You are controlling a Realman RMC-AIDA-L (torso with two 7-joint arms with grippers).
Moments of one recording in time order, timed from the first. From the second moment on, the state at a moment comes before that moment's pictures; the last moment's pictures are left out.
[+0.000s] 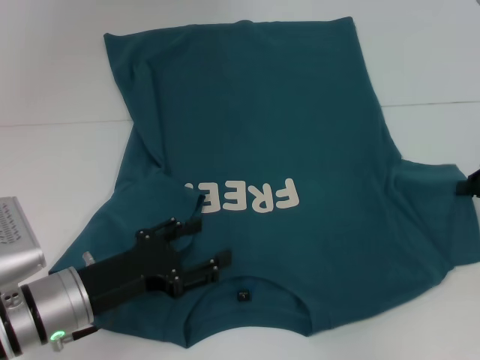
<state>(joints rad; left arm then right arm) -0.49 -2.17 0.83 0.40 1.67 1.36 -1.01 0.60 1.87 -0.56 -0.60 -2.40 -1.13 2.54</state>
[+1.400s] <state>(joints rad) -0.49 -2.17 0.83 0.40 1.67 1.36 -1.01 0.79 1.80 -0.62 -0.65 -2.62 -1.33 2.65</state>
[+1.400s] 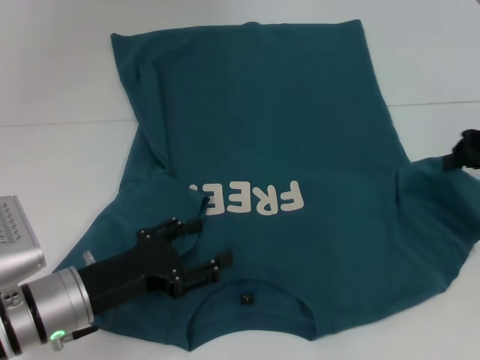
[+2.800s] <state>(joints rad) -0.49 -2.16 0.83 0.44 1.68 1.41 -1.01 0.99 1.87 -0.75 -0.67 -2.73 -1.29 2.78</state>
